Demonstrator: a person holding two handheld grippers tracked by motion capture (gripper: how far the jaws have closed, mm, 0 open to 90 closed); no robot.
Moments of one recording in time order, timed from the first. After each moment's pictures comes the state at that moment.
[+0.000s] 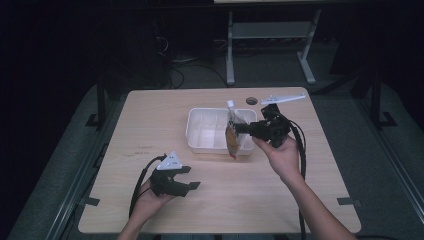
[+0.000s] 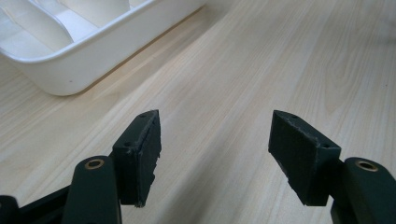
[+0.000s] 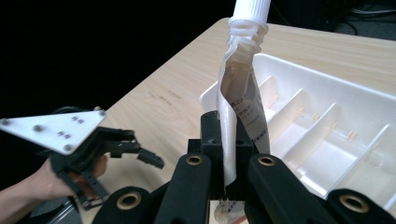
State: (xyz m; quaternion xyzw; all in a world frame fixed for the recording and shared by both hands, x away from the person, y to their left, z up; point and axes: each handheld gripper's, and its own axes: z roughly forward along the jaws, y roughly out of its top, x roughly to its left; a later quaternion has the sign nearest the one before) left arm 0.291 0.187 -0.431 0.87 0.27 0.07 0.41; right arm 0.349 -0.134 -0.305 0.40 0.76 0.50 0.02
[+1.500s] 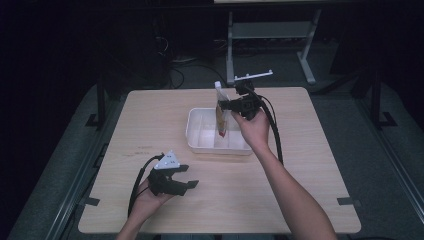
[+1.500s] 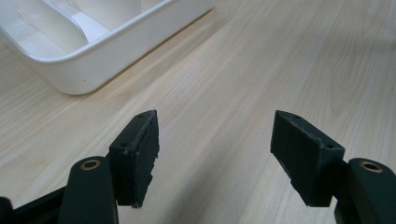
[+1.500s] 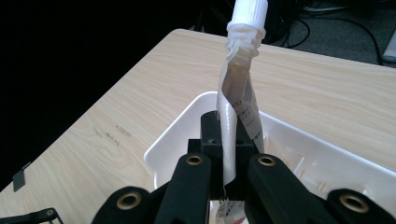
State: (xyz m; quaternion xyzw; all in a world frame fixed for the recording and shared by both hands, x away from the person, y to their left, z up) left arm 0.292 0.191 -0.429 0.86 0.27 0.08 0.42; right arm 0.432 -0.082 -0.309 0.46 0.75 0.46 0.07
